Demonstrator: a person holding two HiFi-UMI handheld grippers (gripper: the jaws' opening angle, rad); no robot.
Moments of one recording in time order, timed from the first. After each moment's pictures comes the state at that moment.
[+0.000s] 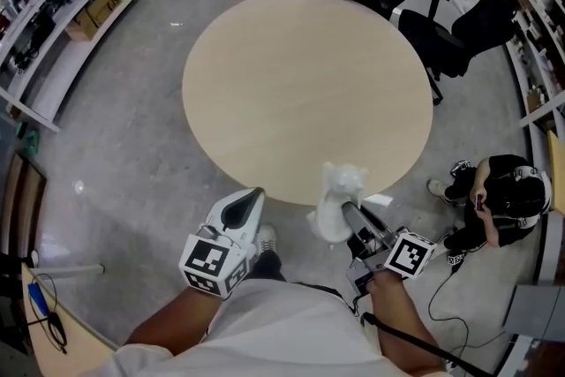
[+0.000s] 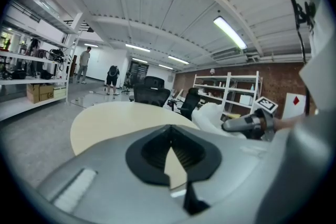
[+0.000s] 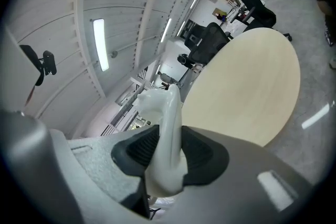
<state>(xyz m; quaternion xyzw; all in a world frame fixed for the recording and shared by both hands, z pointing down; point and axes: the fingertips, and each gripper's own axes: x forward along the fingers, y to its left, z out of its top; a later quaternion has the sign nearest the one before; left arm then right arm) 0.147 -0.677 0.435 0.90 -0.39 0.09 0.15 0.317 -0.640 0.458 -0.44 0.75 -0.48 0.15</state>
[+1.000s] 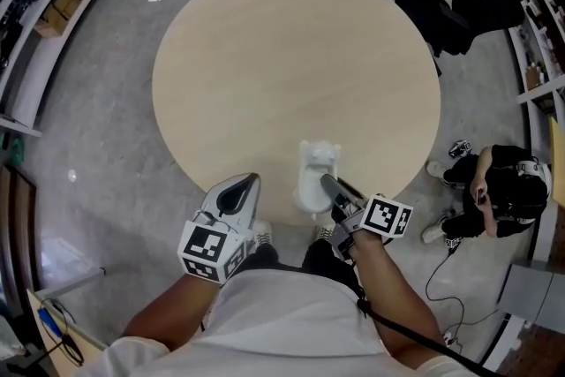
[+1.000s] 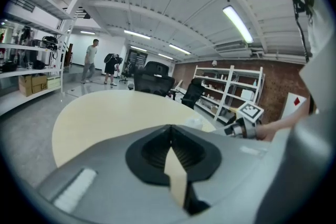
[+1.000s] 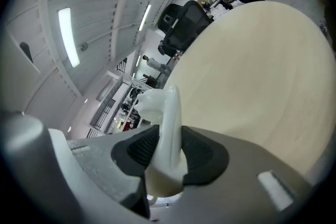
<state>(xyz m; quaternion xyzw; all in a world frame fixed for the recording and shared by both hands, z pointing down) 0.169 -0.784 0.494 0.90 -0.36 0.13 0.19 0.324 -0.766 0.573 -0.47 0.69 -0.55 0.08</state>
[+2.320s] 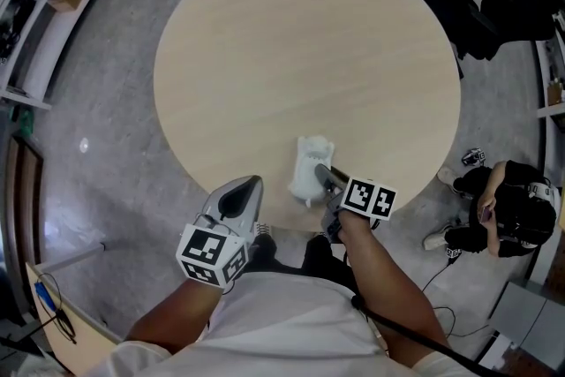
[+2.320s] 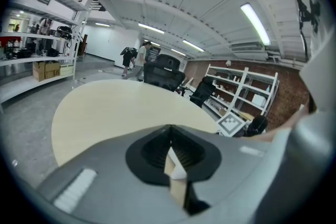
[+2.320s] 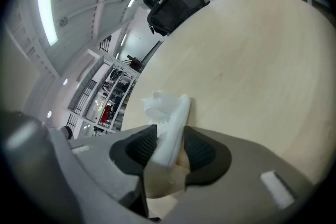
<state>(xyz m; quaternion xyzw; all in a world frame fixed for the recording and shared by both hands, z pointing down) 0.180 -0.784 0.517 0.87 -0.41 0.14 0.25 0.330 -0.798 0.666 -0.49 0.66 -0.57 -0.05</state>
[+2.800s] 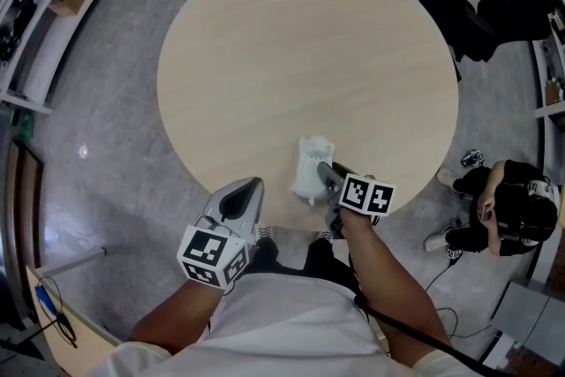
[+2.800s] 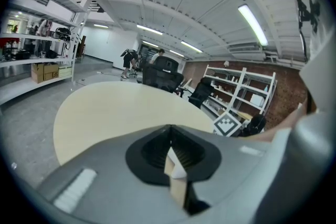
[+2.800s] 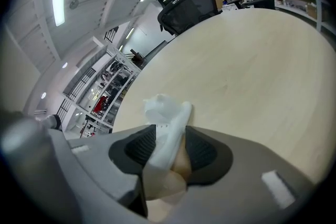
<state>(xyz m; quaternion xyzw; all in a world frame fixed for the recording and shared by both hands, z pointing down) 0.175 -0.780 0.511 0.87 -0.40 0.14 0.25 0.335 -0.807 0.667 -0.51 0.68 -0.52 -0.10</state>
